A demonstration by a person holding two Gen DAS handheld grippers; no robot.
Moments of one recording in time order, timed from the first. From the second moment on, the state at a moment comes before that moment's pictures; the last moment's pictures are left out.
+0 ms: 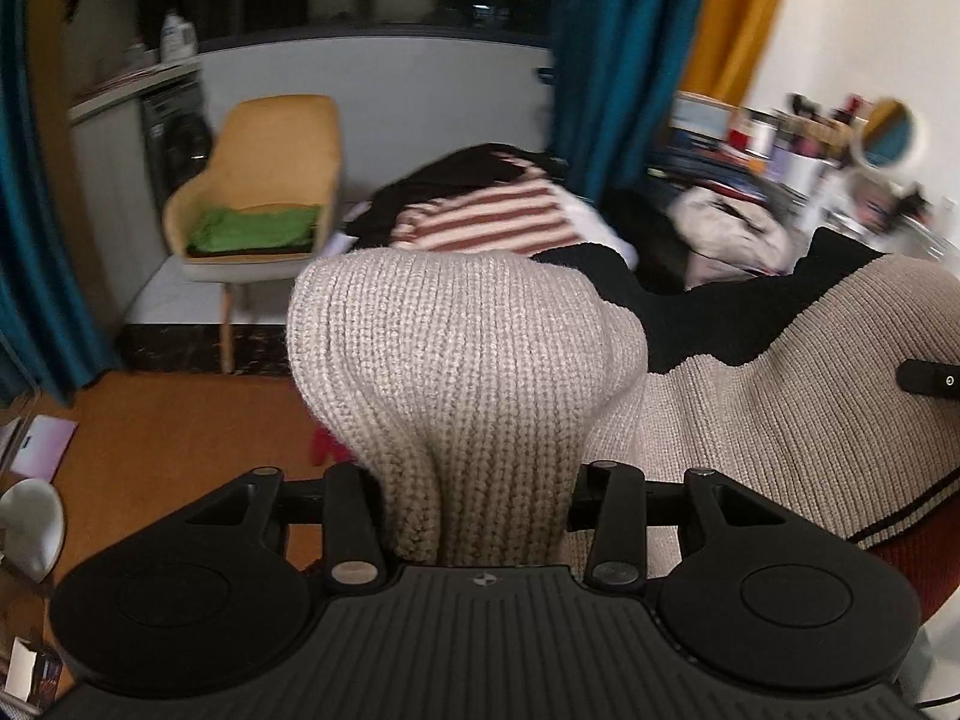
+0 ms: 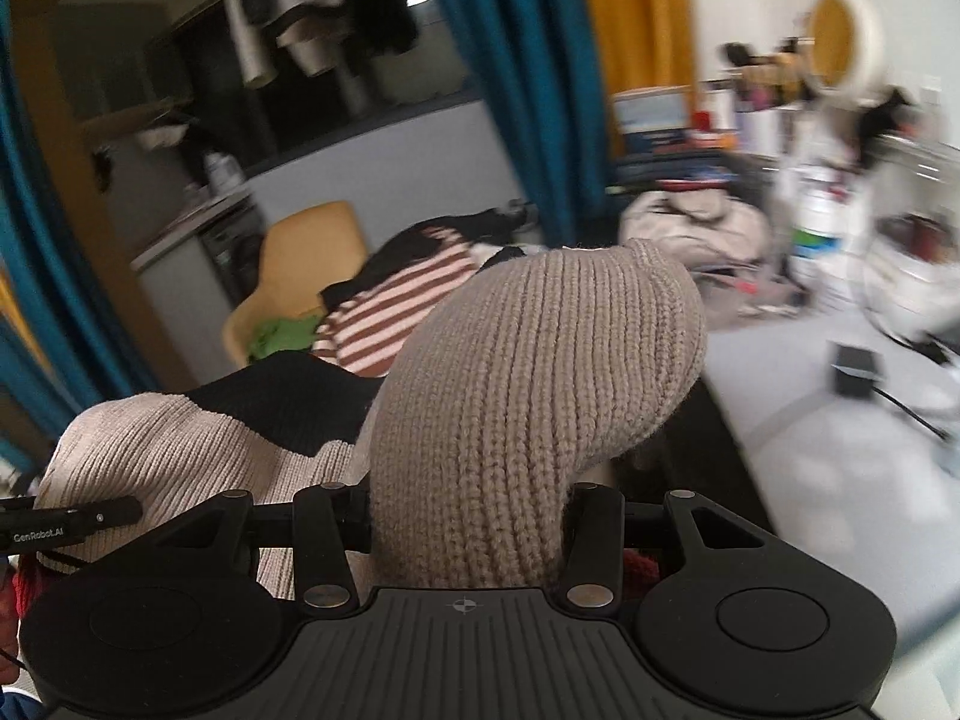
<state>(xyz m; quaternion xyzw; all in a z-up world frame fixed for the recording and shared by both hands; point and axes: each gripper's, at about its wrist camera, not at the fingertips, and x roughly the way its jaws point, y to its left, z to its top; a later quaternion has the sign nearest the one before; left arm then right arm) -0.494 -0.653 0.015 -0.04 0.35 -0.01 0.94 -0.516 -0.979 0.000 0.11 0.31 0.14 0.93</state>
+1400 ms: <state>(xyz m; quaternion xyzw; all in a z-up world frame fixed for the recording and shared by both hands) -0.178 -0.211 0.007 -0.03 0.37 -0.01 0.93 -0.138 -0.550 0.008 0.12 0.34 0.18 0.92</state>
